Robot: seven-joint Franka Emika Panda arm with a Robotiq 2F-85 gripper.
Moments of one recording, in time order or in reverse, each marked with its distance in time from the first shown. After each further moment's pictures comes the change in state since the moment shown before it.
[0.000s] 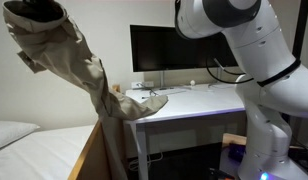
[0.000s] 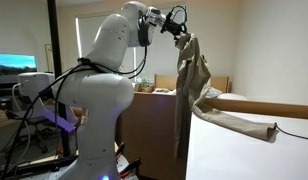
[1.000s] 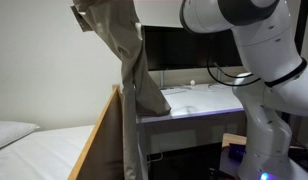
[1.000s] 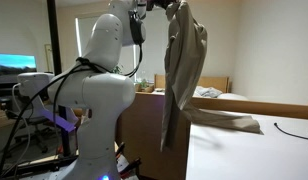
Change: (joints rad) arm 0.189 -0.012 -0.187 0.270 -0.247 -0.515 -0.060
